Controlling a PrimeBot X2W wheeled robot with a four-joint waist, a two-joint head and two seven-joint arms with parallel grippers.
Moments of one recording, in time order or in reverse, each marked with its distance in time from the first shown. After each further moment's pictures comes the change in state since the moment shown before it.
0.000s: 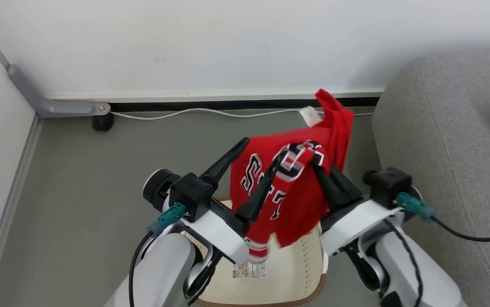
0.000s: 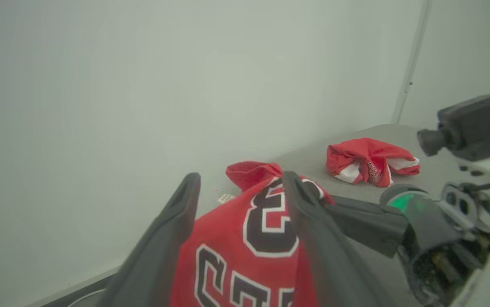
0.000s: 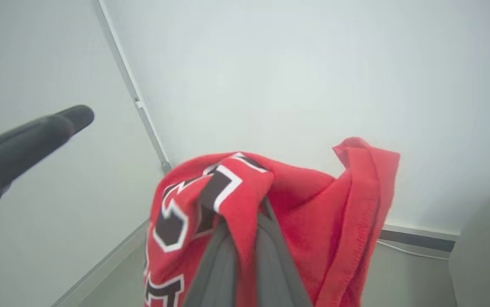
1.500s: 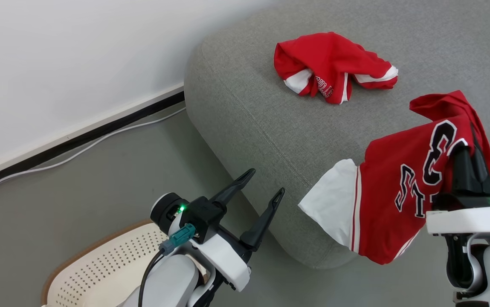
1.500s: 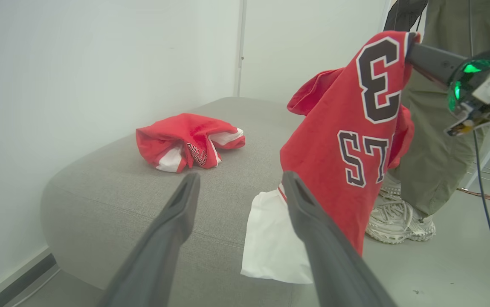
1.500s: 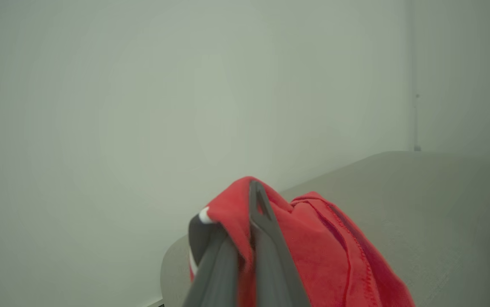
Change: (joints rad) left arm 0.048 0.027 -0.073 0.049 -0.004 -0.007 0.000; right arm 0.225 0.019 -0.568 -0.372 -0.029 0.000 0.000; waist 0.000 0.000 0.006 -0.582
